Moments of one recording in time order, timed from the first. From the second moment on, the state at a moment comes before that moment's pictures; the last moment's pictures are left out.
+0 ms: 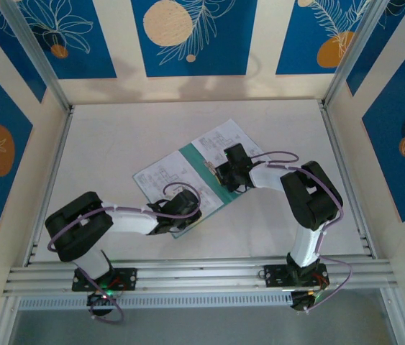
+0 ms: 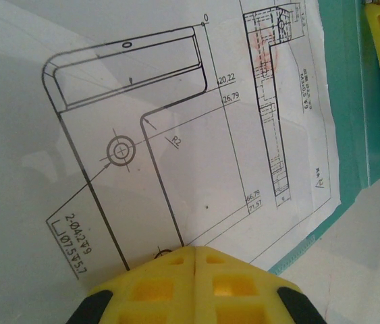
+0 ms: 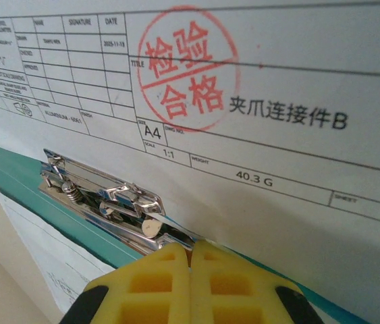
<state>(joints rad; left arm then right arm) -0.98 1.62 0.63 0.11 -0.10 -1.33 0.51 1.82 0.96 -0.12 -0.15 1.53</state>
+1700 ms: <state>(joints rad) -0.84 1.56 0.69 -0.17 -0.08 -1.05 0.54 1.68 0.81 -0.20 -0.19 1.31</state>
